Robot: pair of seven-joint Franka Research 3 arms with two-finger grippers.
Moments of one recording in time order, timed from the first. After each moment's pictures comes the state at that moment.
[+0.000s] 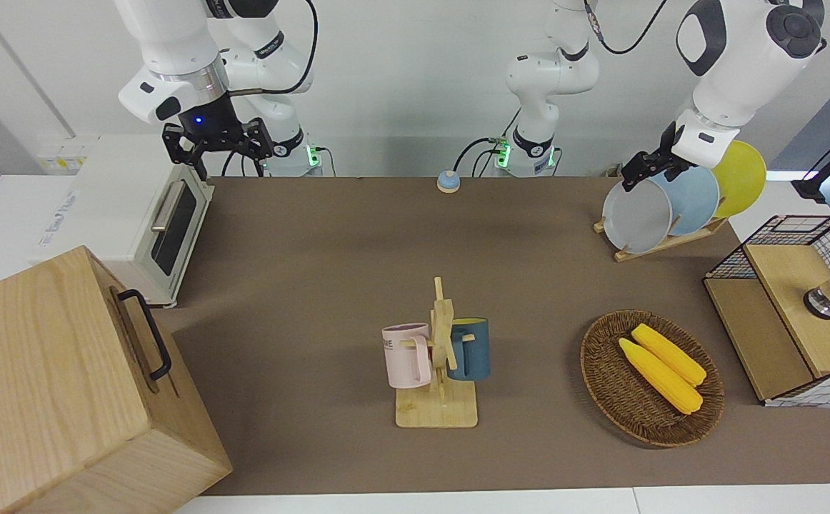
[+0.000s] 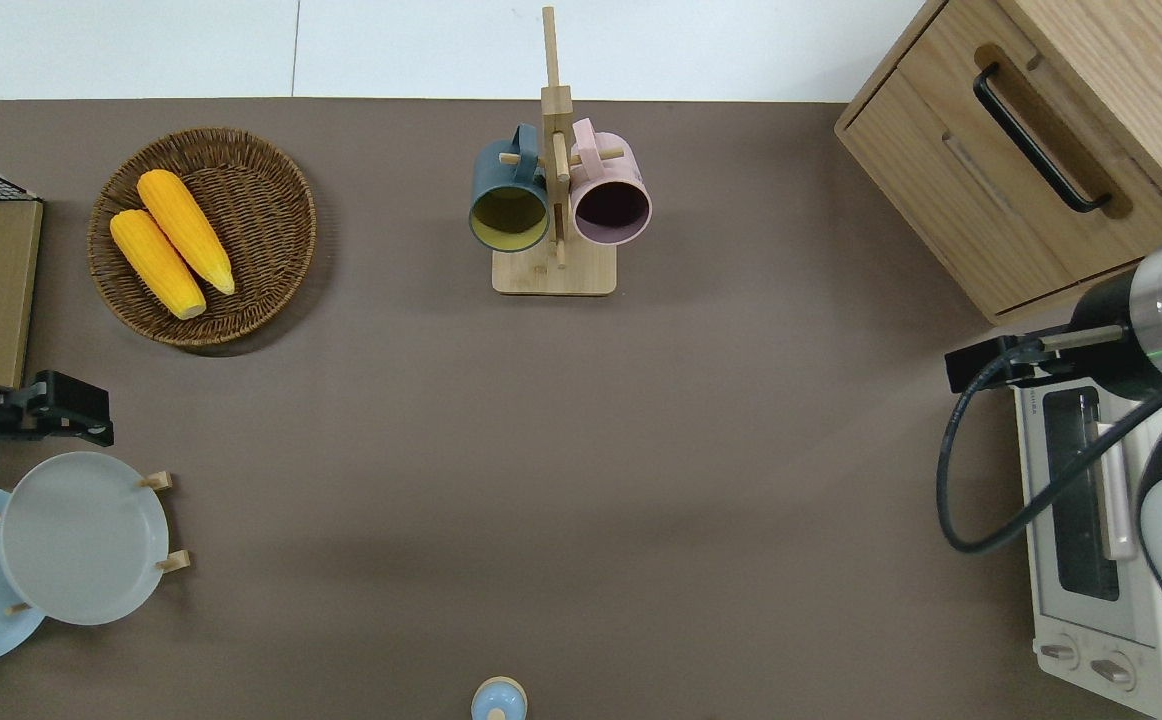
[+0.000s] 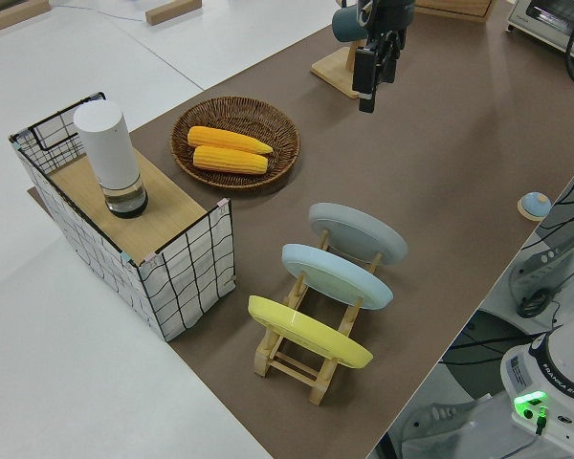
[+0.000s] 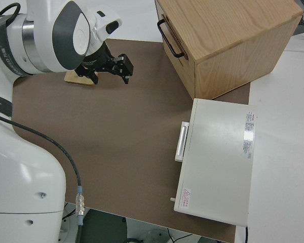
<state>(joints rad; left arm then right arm) 0.02 -0.01 0.03 -1.66 0.01 1.45 -0.16 -0.15 0.02 0.28 -1.49 -0.02 1.48 0.04</state>
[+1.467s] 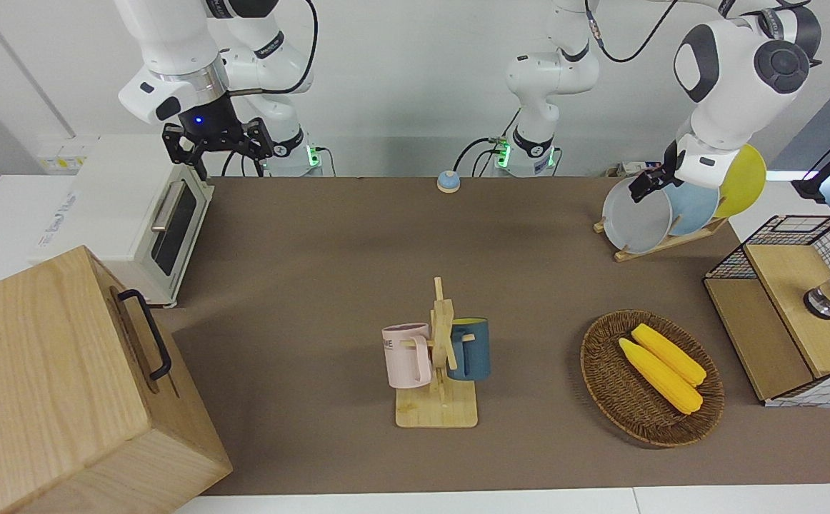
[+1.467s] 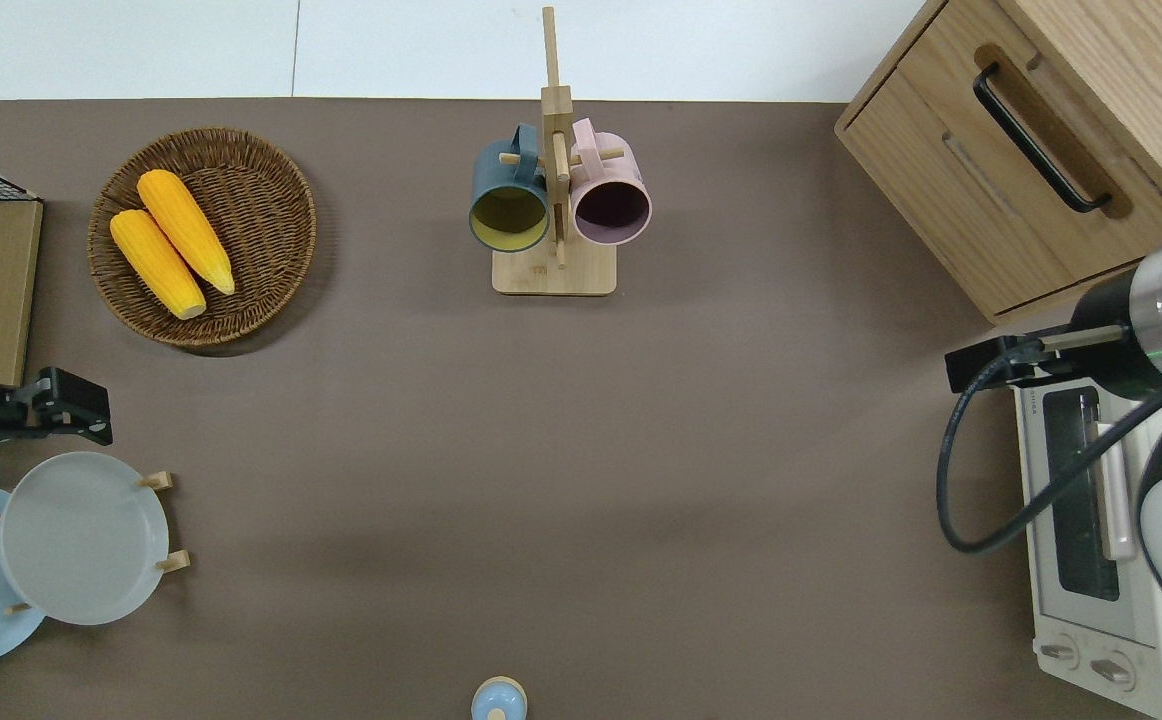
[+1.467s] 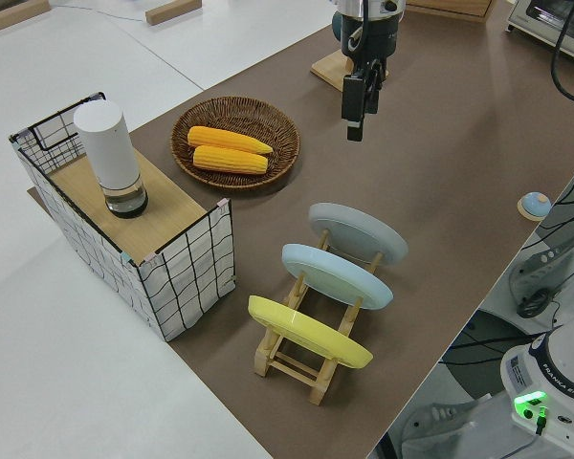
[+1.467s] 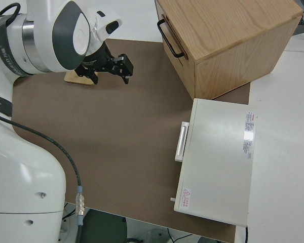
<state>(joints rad) 0.02 0.02 0.05 -1.72 0.14 1.47 -0.23 -0.15 0.02 0.28 -1.49 -0.02 1.48 0.04</state>
